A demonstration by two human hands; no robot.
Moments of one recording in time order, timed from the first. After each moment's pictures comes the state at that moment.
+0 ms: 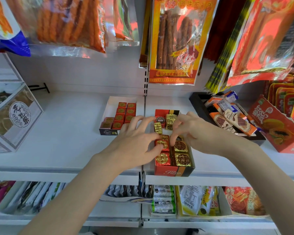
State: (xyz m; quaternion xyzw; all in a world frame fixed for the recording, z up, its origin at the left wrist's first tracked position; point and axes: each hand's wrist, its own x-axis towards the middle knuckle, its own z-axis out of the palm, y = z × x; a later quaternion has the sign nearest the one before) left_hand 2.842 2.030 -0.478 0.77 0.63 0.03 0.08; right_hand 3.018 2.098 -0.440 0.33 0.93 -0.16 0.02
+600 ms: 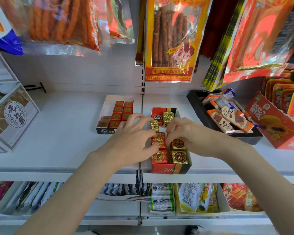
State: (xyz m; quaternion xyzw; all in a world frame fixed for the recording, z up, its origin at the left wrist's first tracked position) left_hand 2.841 2.031 -0.475 0.77 0.63 0.04 0.08; right_hand 3.019 2.096 -0.449 0.33 0.93 -0.17 0.04
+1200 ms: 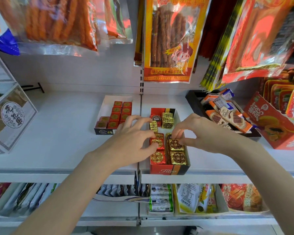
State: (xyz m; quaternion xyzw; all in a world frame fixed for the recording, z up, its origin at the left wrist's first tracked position) left_hand 2.841 2.032 -0.474 0.77 0.63 0.04 0.12; right_hand 3.038 2.108 -0.451 0.35 0.92 -0.19 -0.01
